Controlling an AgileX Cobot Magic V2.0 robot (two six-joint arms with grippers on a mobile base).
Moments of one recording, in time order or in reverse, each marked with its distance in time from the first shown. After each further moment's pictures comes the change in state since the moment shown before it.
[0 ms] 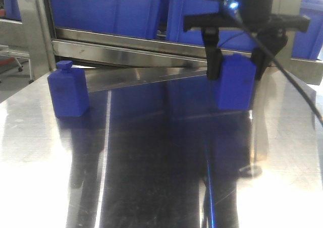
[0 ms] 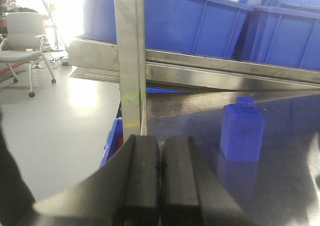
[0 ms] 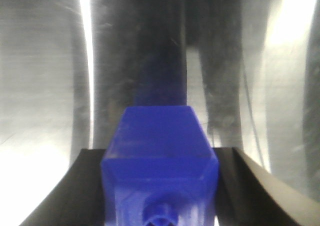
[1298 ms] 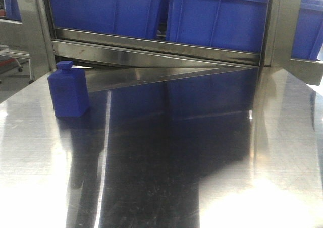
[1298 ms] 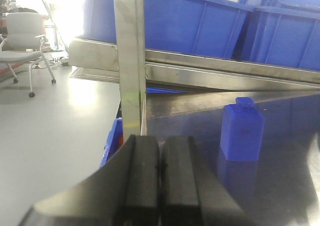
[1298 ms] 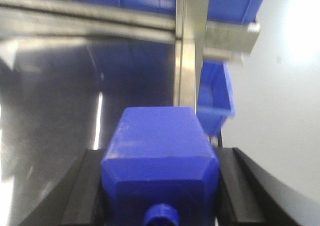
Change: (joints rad) left arm 0.000 0.000 0.000 0.000 0.000 0.000; right arm -0.426 -1.306 1.022 0.133 -0.679 -0.511
